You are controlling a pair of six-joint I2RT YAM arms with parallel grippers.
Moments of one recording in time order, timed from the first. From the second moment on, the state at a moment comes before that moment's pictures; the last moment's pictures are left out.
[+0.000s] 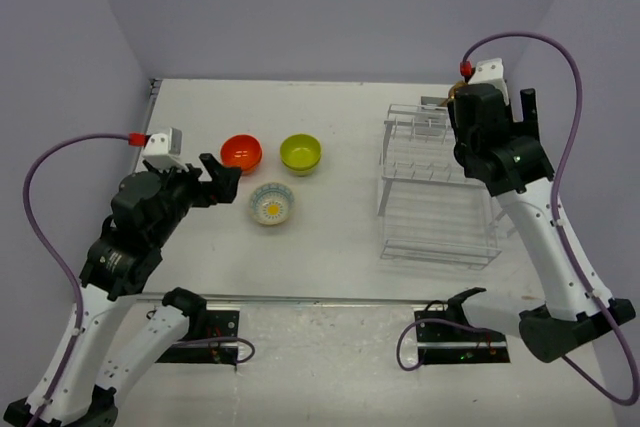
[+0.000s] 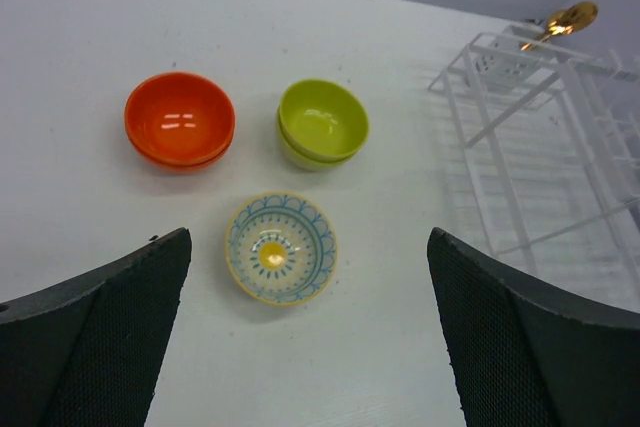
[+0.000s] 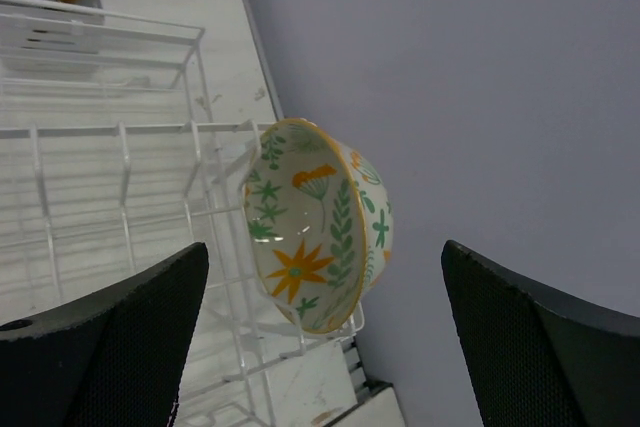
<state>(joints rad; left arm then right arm) -0.39 0.65 1.02 -0.60 -0.09 -0.41 0.39 1.19 1.54 -0.94 0.90 -0.08</state>
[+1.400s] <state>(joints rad) -0.39 0.56 0.84 -0.63 -0.03 -0.34 0.24 1.19 1.24 -0.40 1.19 -0.58</state>
